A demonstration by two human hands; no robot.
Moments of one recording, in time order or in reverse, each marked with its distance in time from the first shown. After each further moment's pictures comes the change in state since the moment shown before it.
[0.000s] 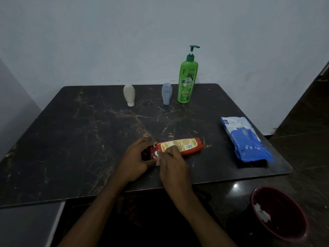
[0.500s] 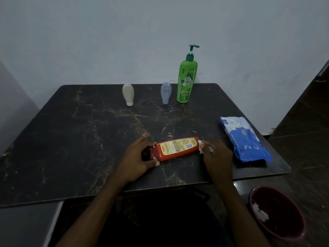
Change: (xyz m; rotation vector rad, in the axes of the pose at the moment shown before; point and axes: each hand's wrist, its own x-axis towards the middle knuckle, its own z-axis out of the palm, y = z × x) left_hand 0.000 -0.001 -0.001 -0.024 -0.032 -0.015; right_hand 0.026 0.098 -0.063 0.144 0.274 0.370
